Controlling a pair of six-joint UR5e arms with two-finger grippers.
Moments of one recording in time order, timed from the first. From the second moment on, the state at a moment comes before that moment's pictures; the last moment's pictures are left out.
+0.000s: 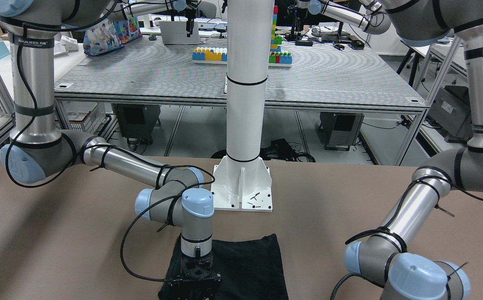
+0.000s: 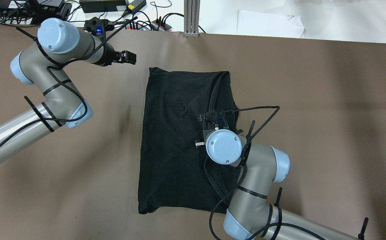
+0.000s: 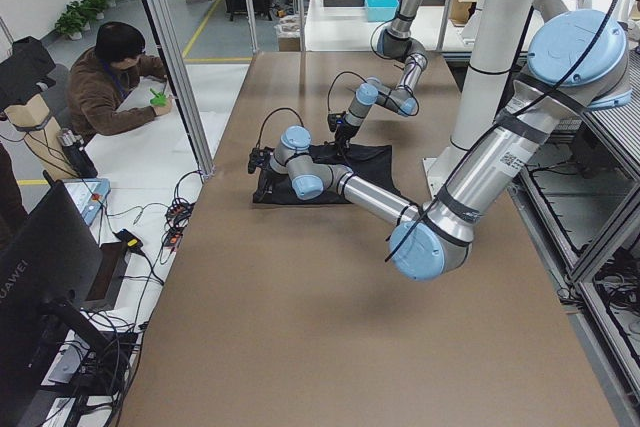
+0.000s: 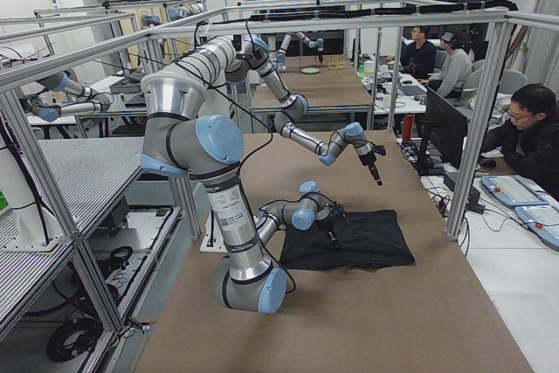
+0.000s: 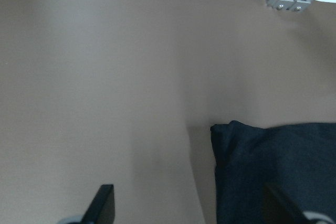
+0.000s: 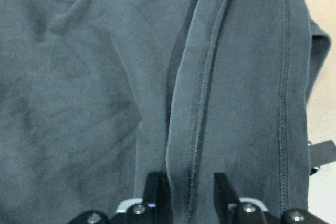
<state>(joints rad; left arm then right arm) -0.92 -2.26 -1.31 -2.22 -1.87 -1.05 0.47 -0.94 1.61 -1.39 1.48 1.05</state>
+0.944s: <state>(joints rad) -0.92 -2.26 -1.31 -2.22 -1.87 -1.05 0.52 -0.96 1.61 -1.37 1.49 0.94</state>
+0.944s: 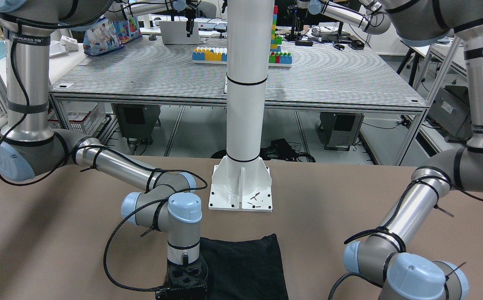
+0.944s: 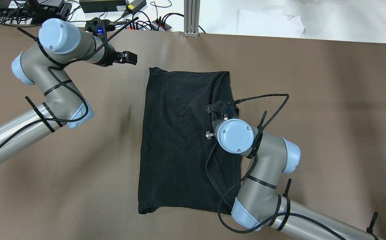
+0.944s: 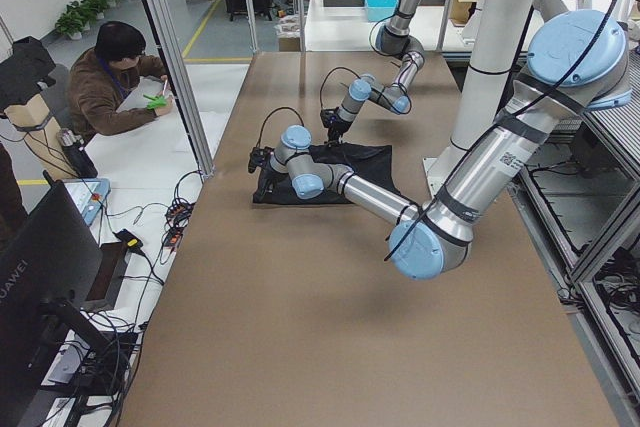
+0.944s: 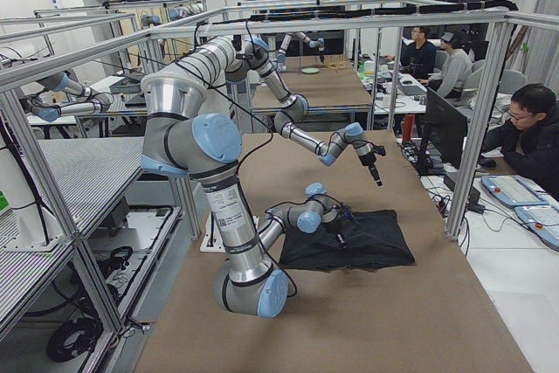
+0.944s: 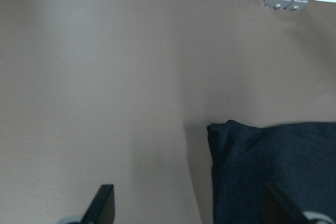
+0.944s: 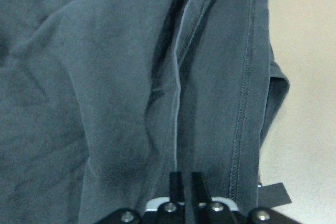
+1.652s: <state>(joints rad) -0.92 -2.26 -1.31 -2.22 -1.87 -1.05 0.52 -0.96 1.60 -1.35 1.48 0.96</state>
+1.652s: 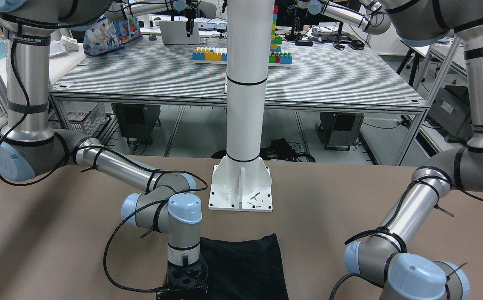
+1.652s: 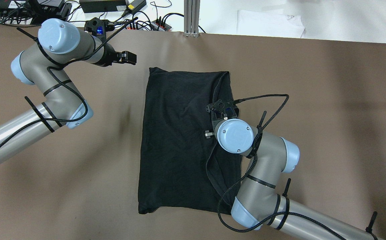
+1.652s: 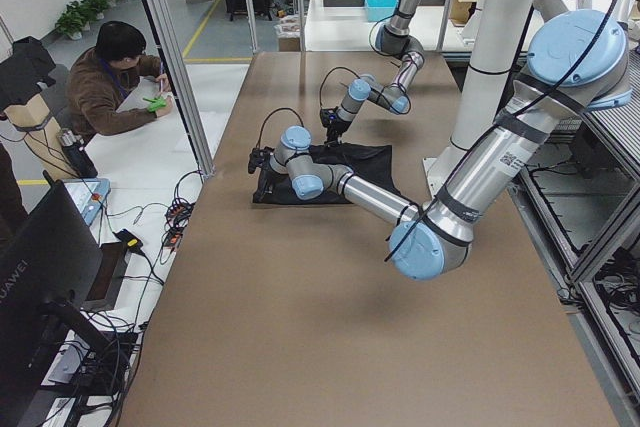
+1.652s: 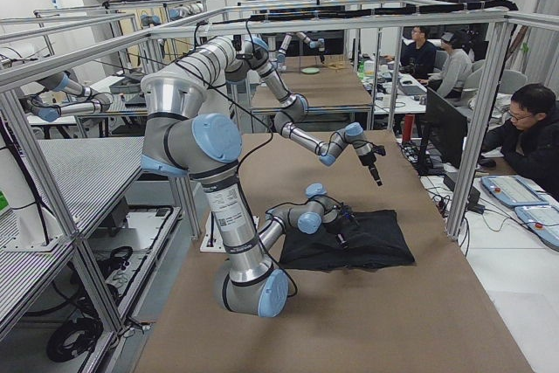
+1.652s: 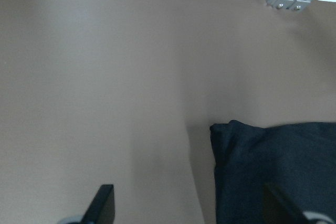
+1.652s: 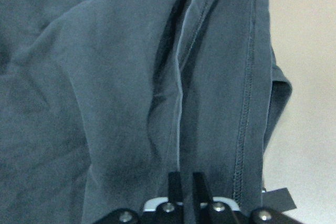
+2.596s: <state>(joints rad) -0.92 -2.26 -1.31 -2.22 -1.87 -1.05 0.52 -0.96 1.53 -1.20 1.50 1.00</state>
